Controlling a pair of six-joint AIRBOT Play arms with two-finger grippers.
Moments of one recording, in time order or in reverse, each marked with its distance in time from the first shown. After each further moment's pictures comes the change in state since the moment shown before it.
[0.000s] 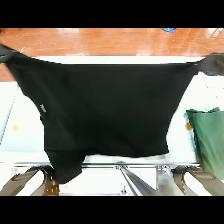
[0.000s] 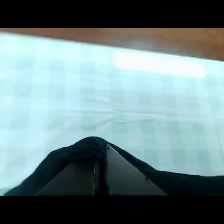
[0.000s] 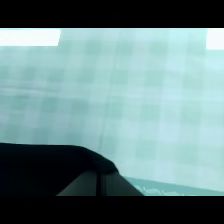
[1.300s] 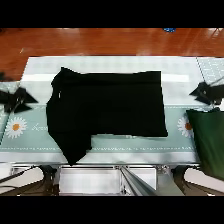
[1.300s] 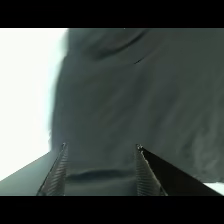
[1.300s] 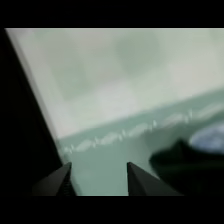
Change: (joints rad) left arm 0.377 -0.296 -0.335 -0.022 -0.286 0.050; right arm -0.390 -0.293 -0.279 0.069 -0.008 -0.008
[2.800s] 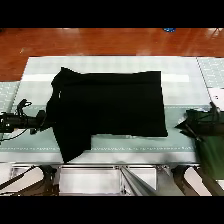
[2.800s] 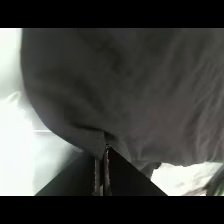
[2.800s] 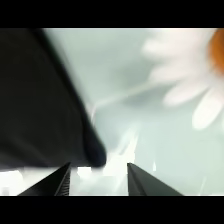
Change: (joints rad) left arm -0.026 0.063 -0.428 -0.230 0.175 0.198; right arm -0.070 0.356 -0.518 0.069 0.171 -0.058
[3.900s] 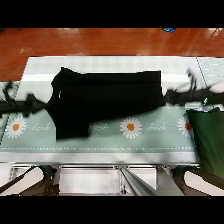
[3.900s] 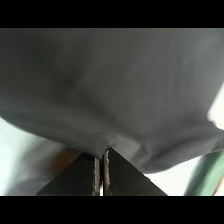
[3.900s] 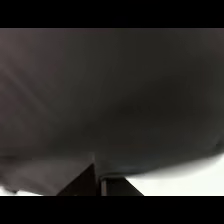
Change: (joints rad) left arm -0.002 0.059 0.244 -0.197 -0.069 0.019; right arm 0.383 -0.318 0.468 0.286 -0.186 -0.092
